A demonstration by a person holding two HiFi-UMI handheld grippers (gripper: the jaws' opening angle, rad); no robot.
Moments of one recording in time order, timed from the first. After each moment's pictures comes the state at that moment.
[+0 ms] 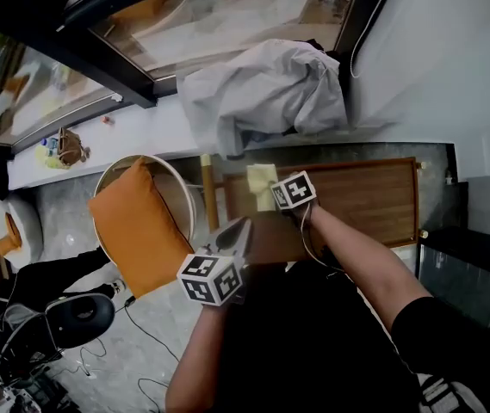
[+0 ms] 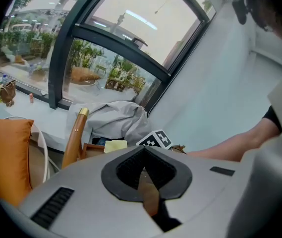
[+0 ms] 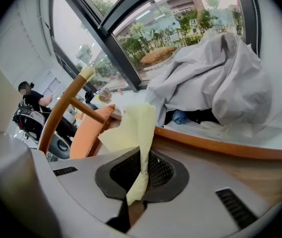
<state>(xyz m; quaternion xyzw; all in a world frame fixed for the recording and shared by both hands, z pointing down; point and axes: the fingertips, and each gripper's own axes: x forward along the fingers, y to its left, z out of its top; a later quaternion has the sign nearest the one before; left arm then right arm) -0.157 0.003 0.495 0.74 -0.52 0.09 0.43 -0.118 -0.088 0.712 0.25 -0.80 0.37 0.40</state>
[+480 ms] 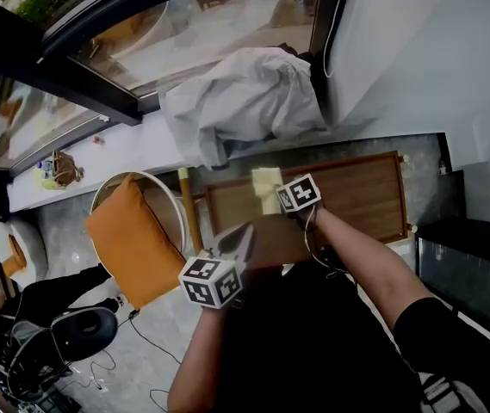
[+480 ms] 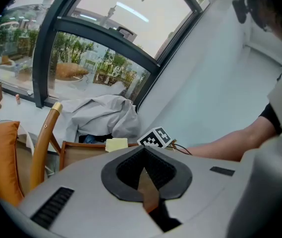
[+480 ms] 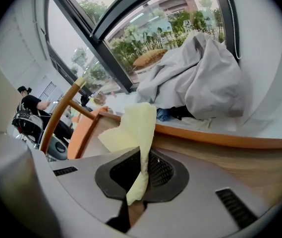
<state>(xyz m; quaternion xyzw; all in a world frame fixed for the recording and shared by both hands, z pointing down) -0.093 -0.010 0.492 0.76 -0.47 0.11 0.43 -0.039 -0.103 0.710 0.27 -0.79 0.38 0.39</state>
